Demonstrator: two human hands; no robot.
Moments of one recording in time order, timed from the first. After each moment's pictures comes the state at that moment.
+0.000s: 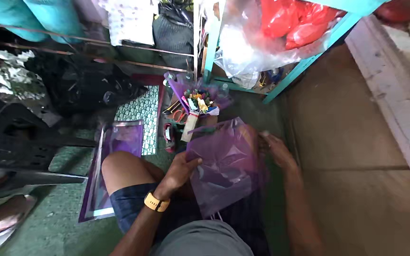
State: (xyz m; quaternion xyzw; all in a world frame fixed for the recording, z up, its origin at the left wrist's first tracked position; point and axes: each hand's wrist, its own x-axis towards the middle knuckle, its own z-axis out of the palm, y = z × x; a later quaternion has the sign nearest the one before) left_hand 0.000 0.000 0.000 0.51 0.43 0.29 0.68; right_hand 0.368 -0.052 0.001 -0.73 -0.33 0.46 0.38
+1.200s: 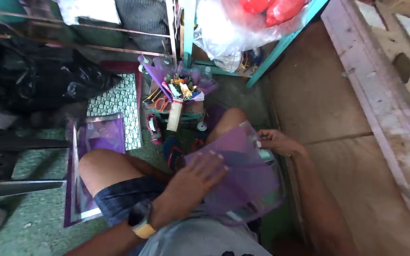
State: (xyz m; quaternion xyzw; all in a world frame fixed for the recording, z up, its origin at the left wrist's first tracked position) left_hand 0.001 -0.065 0.035 0.96 0.16 0.15 0.18; right_hand 0.395 -0.107 0.040 -0.61 -0.41 0.62 0.27
